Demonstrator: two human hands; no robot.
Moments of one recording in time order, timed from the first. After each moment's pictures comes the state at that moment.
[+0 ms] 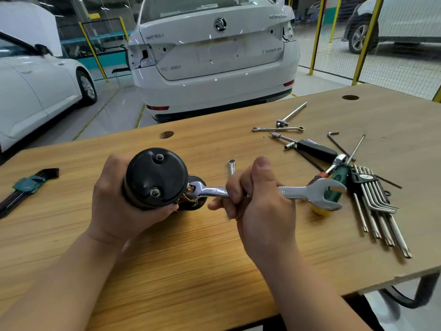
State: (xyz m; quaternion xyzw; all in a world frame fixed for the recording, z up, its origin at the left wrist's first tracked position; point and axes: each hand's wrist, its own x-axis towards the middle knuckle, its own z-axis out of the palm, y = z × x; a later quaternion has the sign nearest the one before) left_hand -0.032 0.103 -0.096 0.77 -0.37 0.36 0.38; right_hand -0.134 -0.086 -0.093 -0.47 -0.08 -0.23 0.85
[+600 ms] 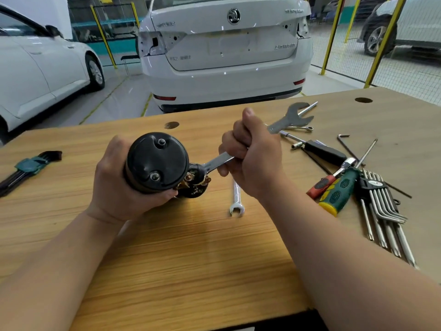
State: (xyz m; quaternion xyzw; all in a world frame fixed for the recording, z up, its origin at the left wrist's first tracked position) left_hand -0.014 0.106 -0.099 0.77 -0.38 0.36 0.36; right_hand -0.067 -0.114 -0.066 -0.46 -0.12 -0.11 0.87
